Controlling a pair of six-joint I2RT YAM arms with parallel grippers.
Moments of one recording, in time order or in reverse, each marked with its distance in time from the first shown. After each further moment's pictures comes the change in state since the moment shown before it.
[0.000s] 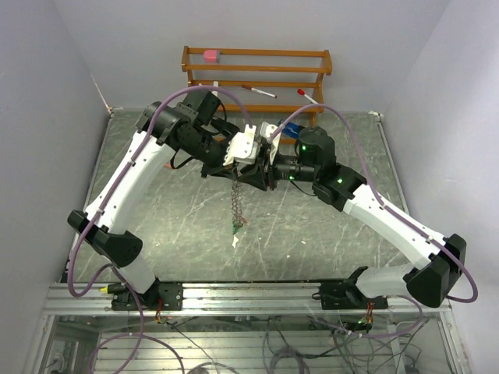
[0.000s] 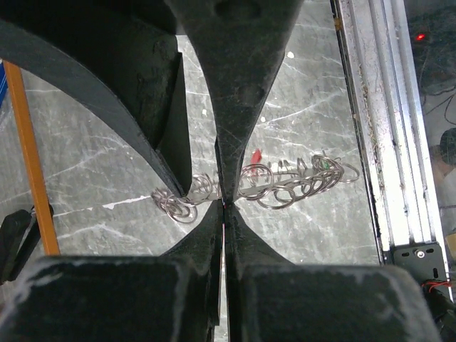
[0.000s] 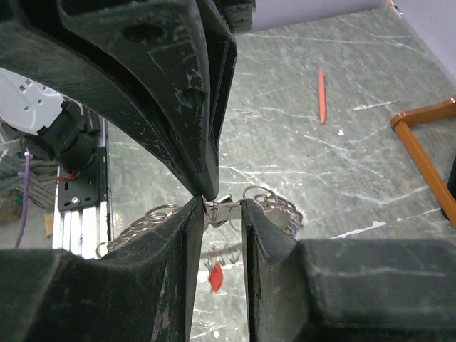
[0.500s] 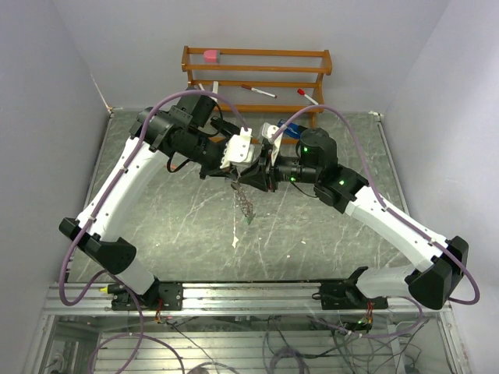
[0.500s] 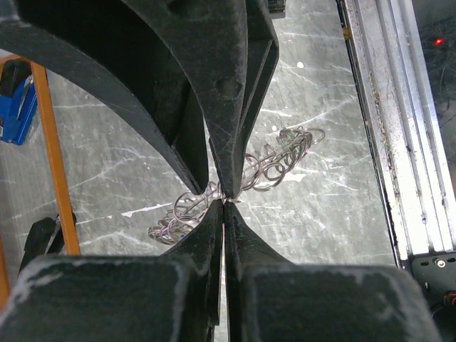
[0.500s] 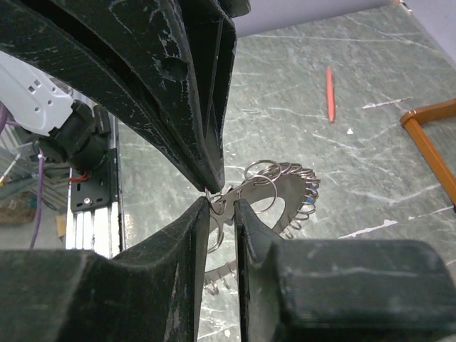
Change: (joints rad) left arm -0.001 -0.069 -0.070 0.075 0.015 0.022; right arm 0.003 -0.019 -0.016 -0.003 -0.008 0.033
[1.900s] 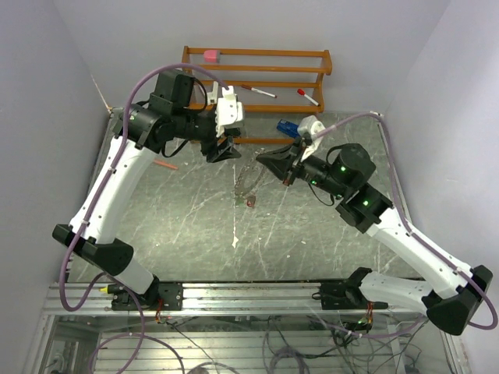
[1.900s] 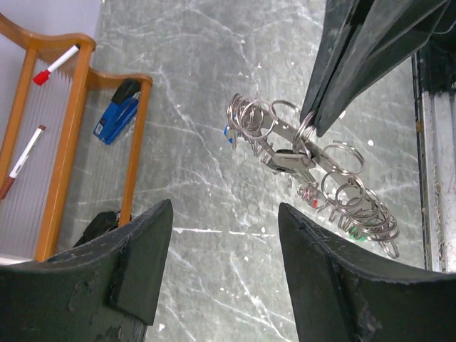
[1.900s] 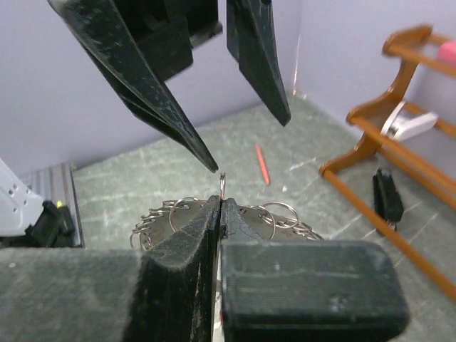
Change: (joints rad) left arm 0.103 -0.026 0.016 0.307 0.031 -0.286; right arm -0.014 -0.202 -0.134 0.224 0.236 0.150
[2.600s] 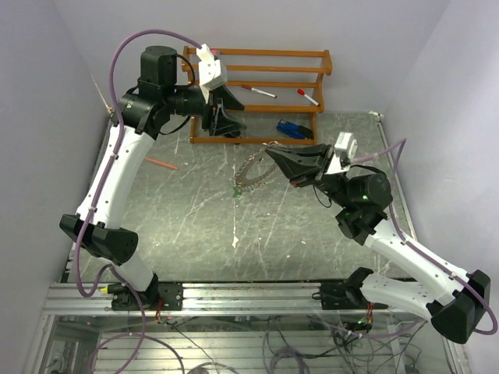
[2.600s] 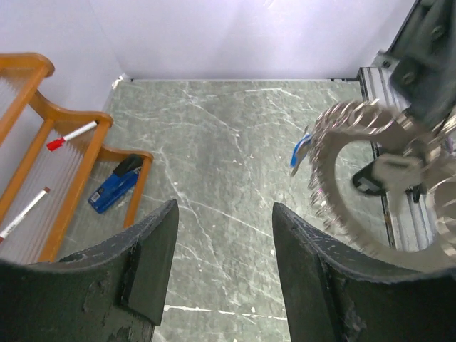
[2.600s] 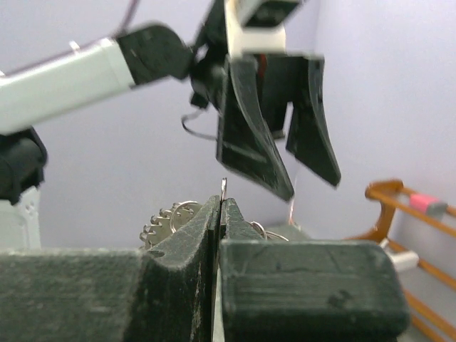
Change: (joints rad) left arm 0.122 0.082 0.054 0.343 0.308 -0.357; right arm -0.004 -0.098 -0.241 0.640 -0.013 0.068
